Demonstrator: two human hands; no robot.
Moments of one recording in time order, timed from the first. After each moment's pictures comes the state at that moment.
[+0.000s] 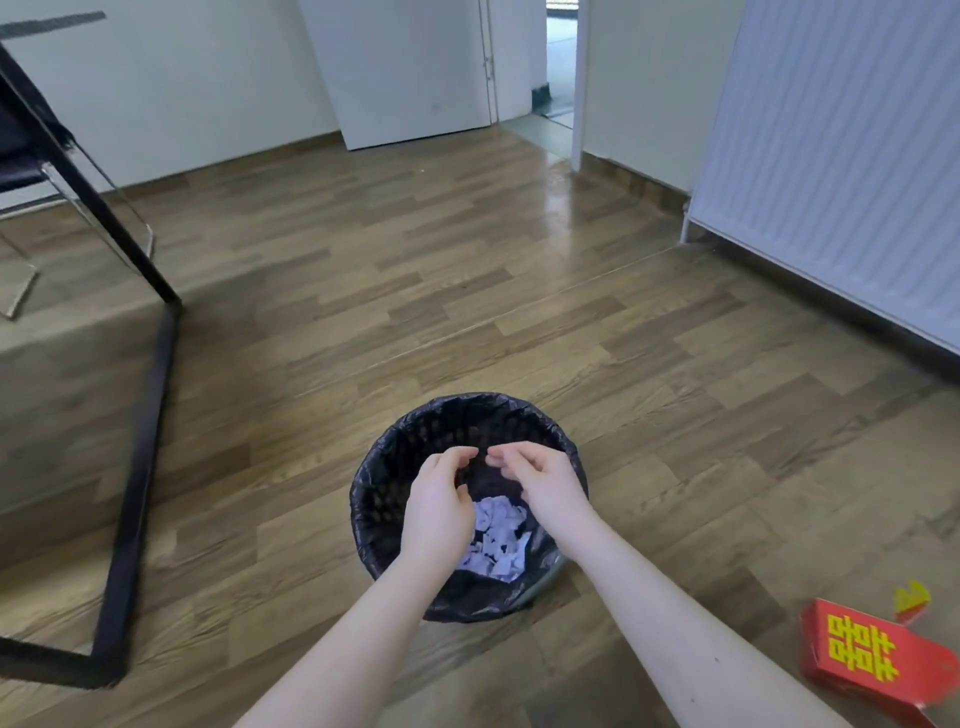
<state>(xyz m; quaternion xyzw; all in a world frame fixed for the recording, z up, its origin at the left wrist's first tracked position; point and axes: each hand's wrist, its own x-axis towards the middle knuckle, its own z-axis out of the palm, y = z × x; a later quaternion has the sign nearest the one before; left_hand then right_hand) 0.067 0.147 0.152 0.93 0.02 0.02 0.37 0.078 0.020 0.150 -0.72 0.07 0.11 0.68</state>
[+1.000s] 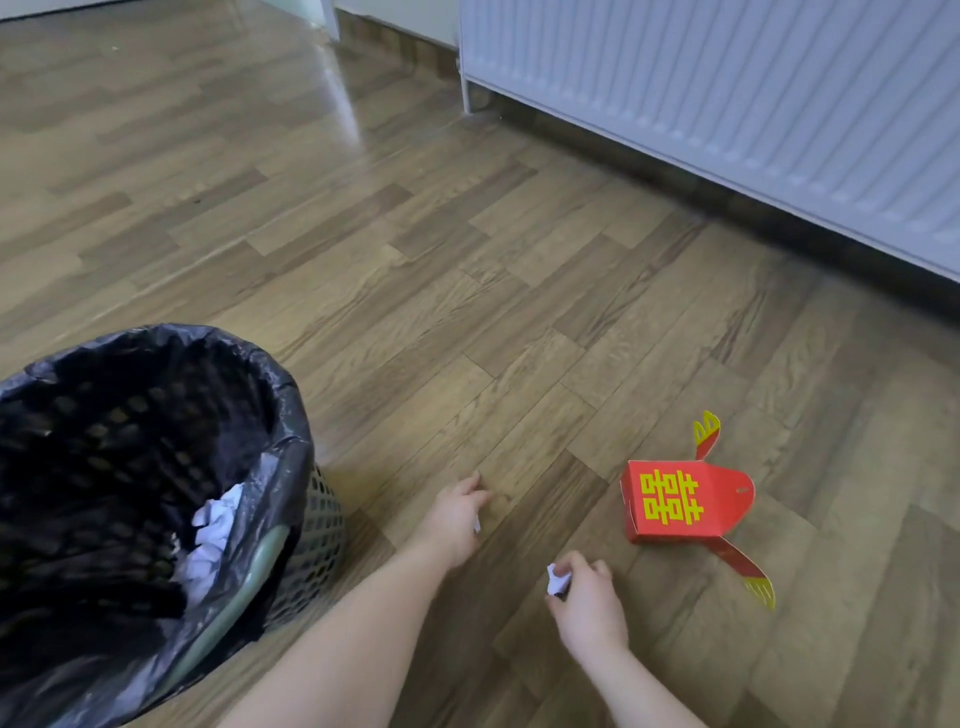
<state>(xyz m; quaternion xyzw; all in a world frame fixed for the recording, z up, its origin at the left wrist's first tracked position) 0.081 -0.055 -0.125 0.89 -0.29 -0.32 0.14 -0.070 -0.160 -0.113 -0.82 0.41 0.17 0.36</state>
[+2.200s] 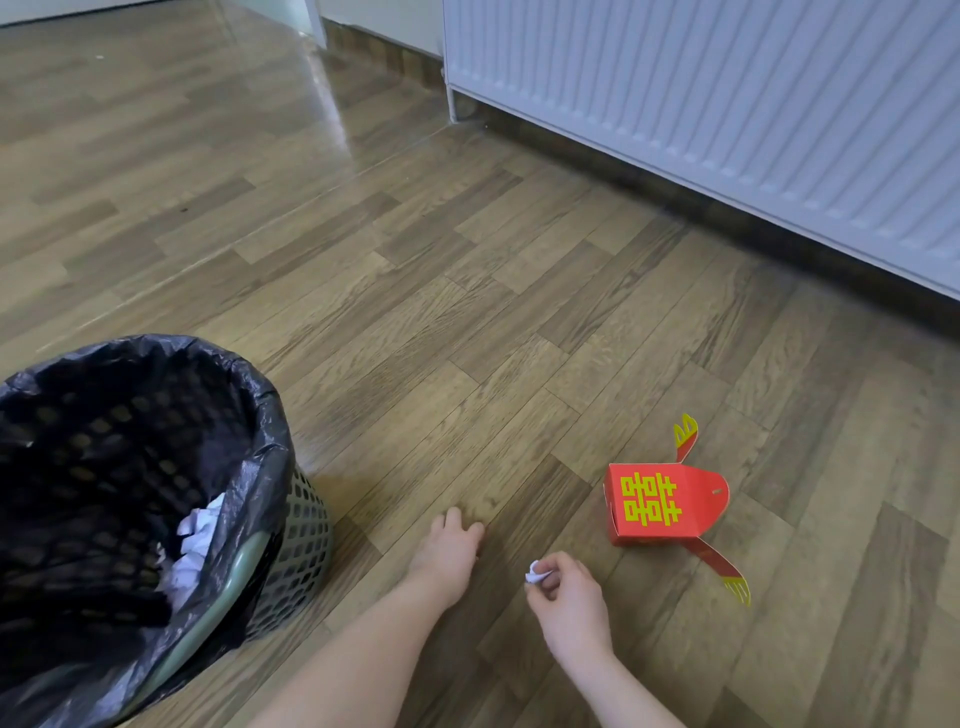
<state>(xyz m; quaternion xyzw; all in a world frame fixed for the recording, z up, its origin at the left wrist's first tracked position) 0.046 -0.059 -0.121 0.91 -0.30 -0.30 0.03 -0.073 -0.161 -0.106 -0.79 0.41 0.07 0.44</state>
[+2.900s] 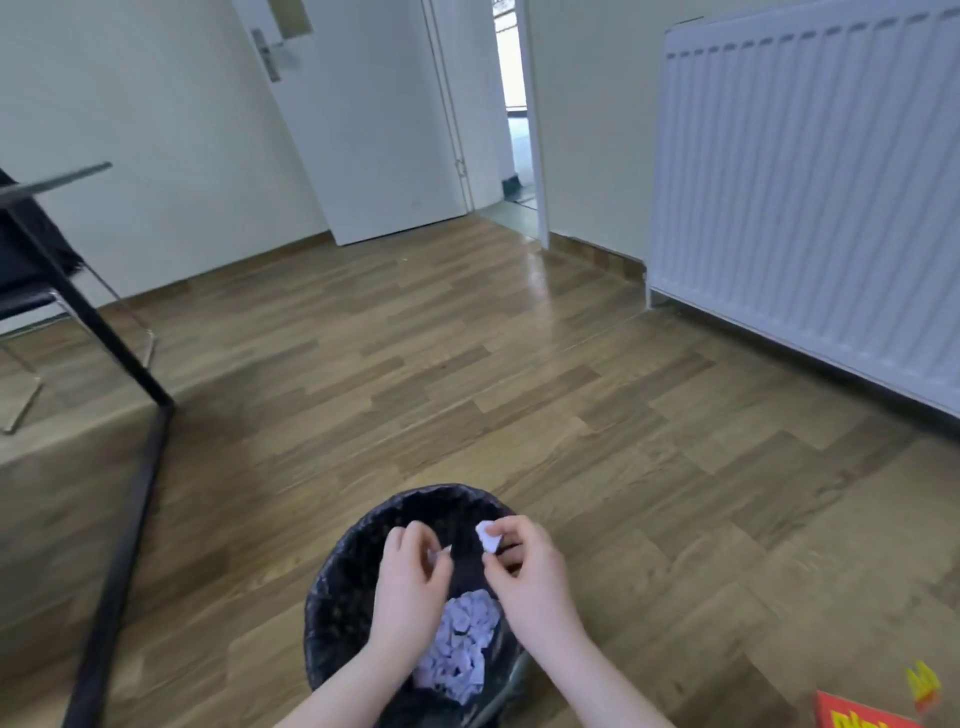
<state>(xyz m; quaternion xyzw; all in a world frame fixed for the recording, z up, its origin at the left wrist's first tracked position) 0.094 0.119 0.153 0.94 -0.01 0.09 0.34 0.074 -0.015 0.150 -0.77 0.06 -0.02 0.64</state>
